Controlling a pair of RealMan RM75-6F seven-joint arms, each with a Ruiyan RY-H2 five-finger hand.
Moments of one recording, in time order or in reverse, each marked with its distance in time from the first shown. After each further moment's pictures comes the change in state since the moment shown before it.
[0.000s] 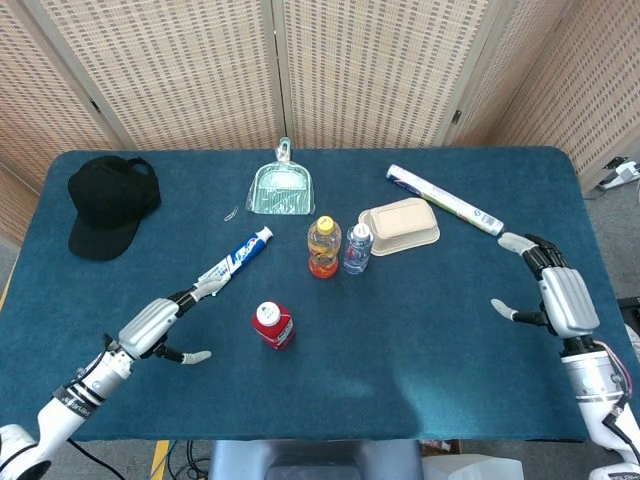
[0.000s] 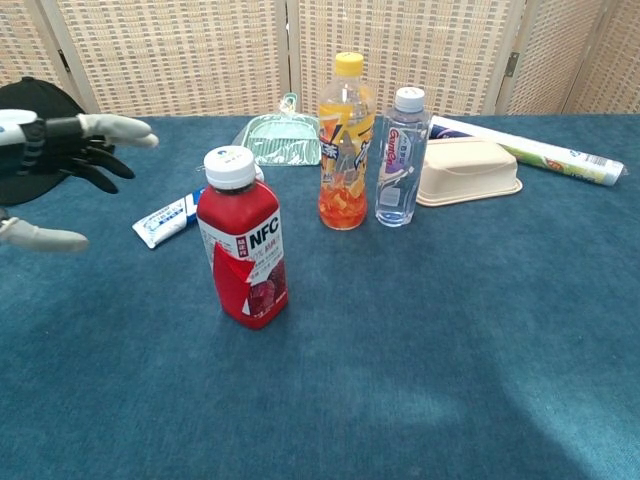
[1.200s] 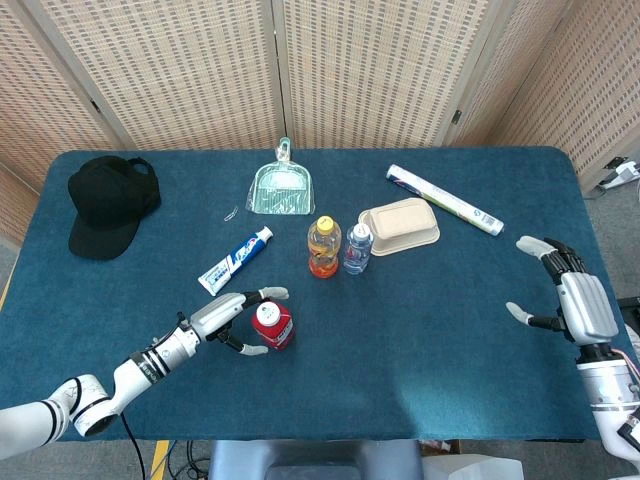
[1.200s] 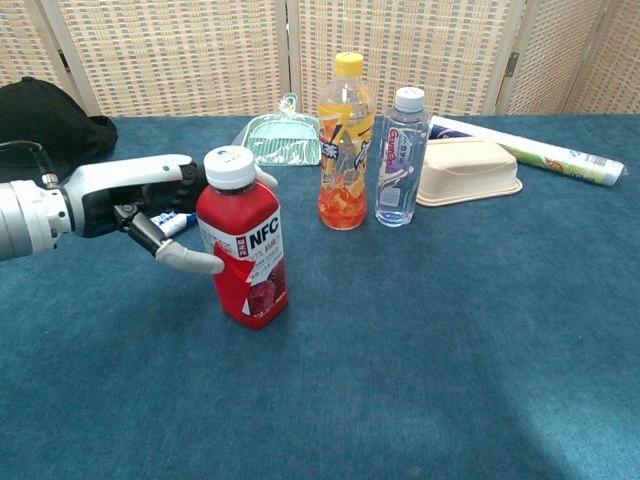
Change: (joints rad) left arm -0.255 -0.252 0.044 0.240 -0.041 -0.121 -0.269; right arm -0.053 0.030 0.013 -0.015 0.006 0.009 0.017
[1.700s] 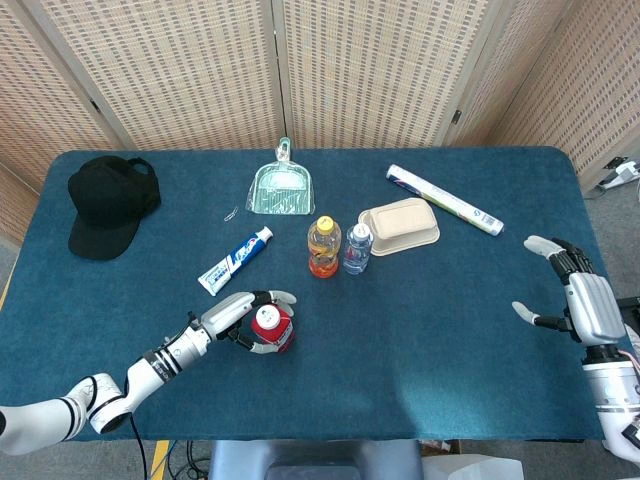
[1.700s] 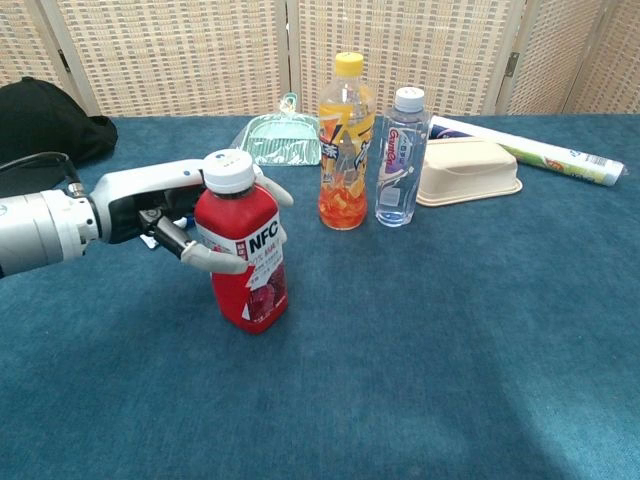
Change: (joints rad) left arm -0.016 -0.081 0.004 0.066 -0.035 0.025 0.002; right arm -0.014 0.005 0.008 0.005 0.004 0.004 0.016
